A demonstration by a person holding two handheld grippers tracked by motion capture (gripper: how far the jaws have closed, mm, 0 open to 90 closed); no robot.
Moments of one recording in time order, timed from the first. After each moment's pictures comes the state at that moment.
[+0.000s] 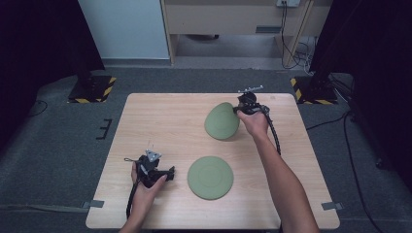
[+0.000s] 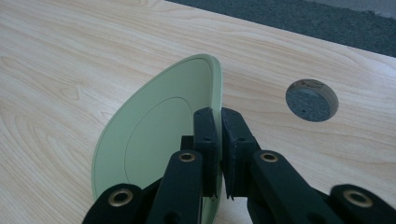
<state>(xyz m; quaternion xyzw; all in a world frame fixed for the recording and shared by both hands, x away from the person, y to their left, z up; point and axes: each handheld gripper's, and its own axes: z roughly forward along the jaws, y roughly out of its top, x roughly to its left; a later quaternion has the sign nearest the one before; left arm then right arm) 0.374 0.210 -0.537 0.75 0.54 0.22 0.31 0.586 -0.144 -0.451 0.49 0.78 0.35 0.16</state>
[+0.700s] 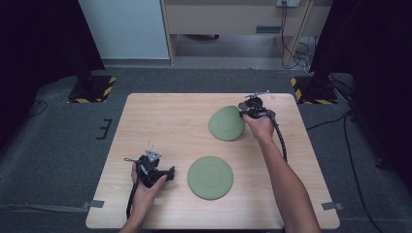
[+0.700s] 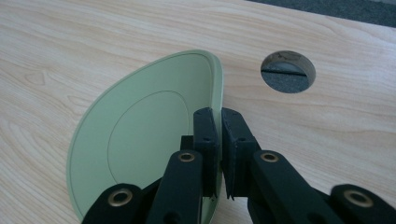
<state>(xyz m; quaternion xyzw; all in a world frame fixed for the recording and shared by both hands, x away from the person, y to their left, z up) 0.374 0.210 -0.537 0.75 0.54 0.22 0.31 0.585 -0.168 -0.471 0.51 0.77 0.34 0.16</state>
